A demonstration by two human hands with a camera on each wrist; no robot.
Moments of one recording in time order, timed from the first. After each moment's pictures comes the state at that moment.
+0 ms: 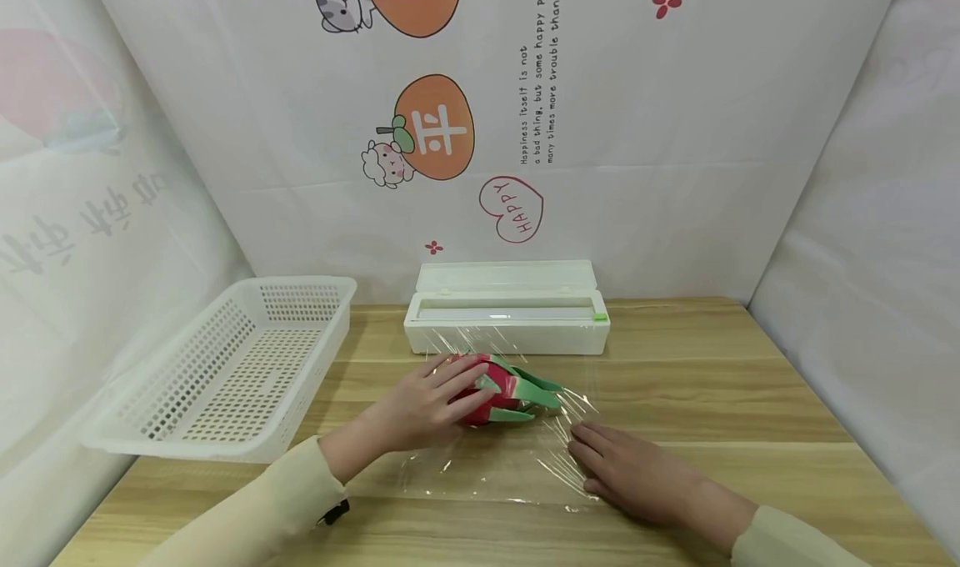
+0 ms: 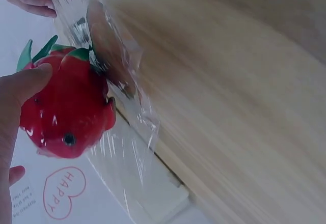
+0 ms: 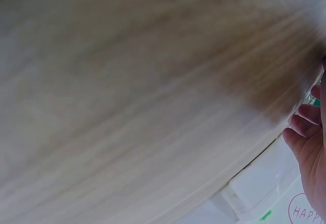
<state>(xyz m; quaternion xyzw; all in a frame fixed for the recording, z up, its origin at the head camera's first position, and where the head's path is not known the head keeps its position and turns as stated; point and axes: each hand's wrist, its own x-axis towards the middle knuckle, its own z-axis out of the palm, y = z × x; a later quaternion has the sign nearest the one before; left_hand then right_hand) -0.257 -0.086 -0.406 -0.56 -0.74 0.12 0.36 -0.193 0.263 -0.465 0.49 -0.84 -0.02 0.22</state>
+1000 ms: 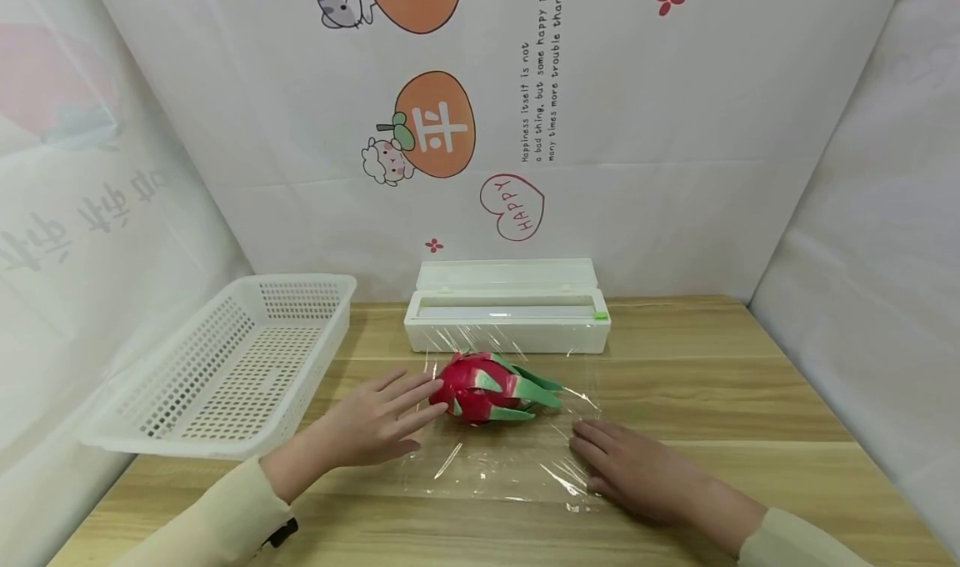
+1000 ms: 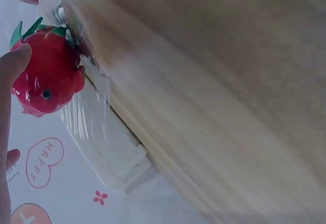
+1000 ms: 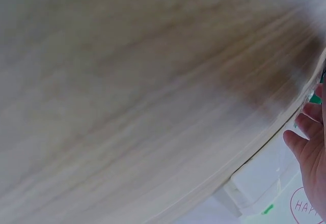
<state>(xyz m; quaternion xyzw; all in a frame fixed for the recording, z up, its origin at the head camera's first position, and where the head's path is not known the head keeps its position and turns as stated) -0.238 -0.147 -0.404 -0.57 -0.75 0.13 0.32 -0.191 0.265 -0.458 0.49 -0.85 -0.02 0.21</state>
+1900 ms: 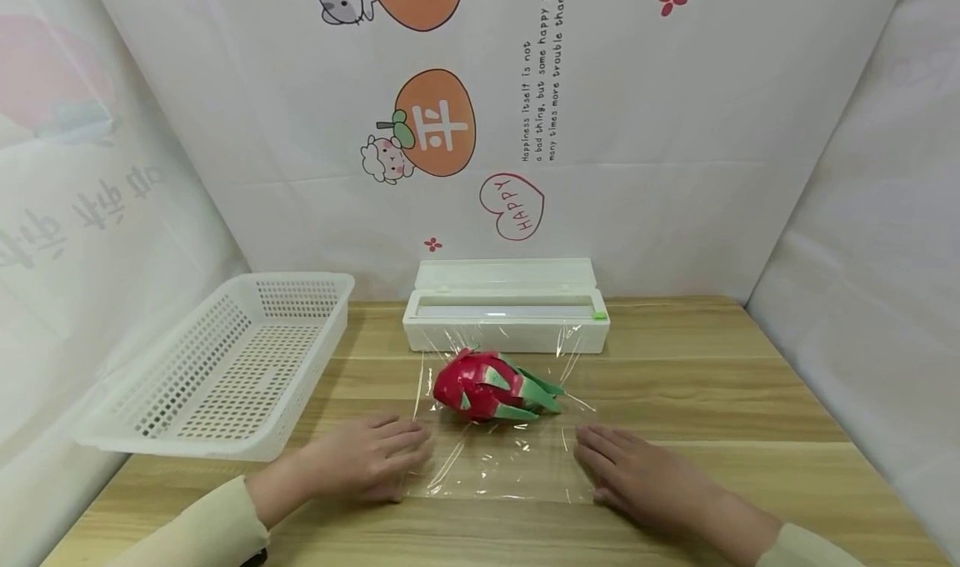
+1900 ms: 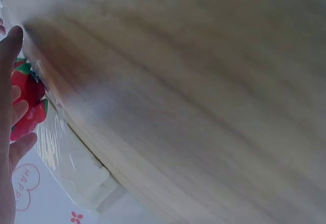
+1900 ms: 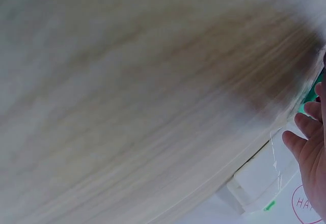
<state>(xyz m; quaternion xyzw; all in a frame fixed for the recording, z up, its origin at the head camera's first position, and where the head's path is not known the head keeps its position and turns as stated) -0.220 -0.167 -0.435 -0.61 -0.75 0.15 0.19 -0.179 0.271 -0.456 0.49 -0.85 -0.02 0.20</state>
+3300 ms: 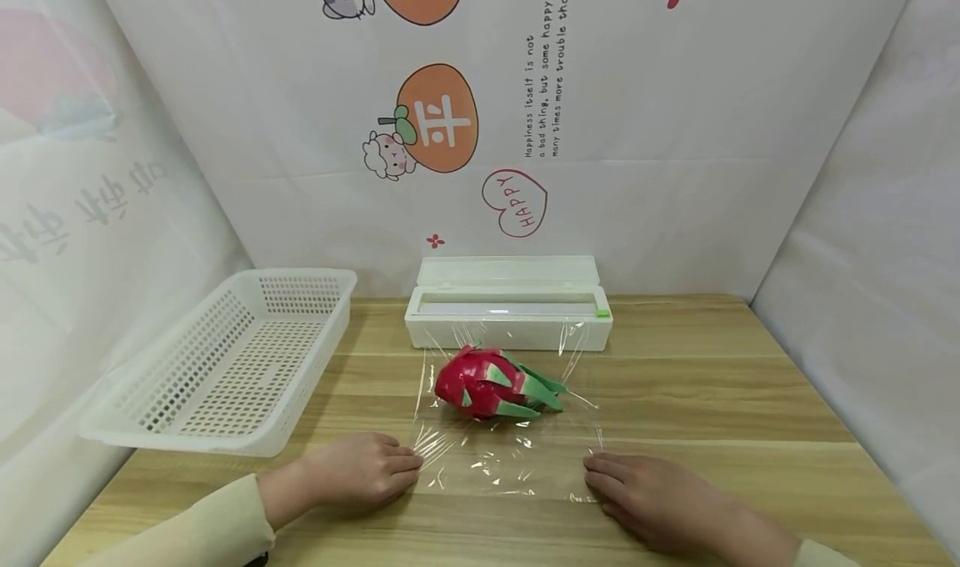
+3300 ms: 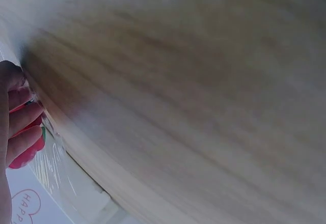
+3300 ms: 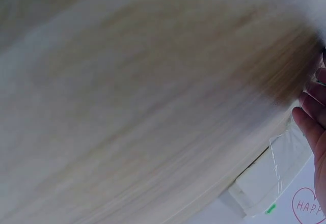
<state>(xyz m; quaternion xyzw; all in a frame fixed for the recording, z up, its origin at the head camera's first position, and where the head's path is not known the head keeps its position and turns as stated) -0.210 -0.158 -0.440 -0.66 -0.70 0.18 0.21 -0.167 0.274 -0.459 0.53 -0.81 0.03 0.23</state>
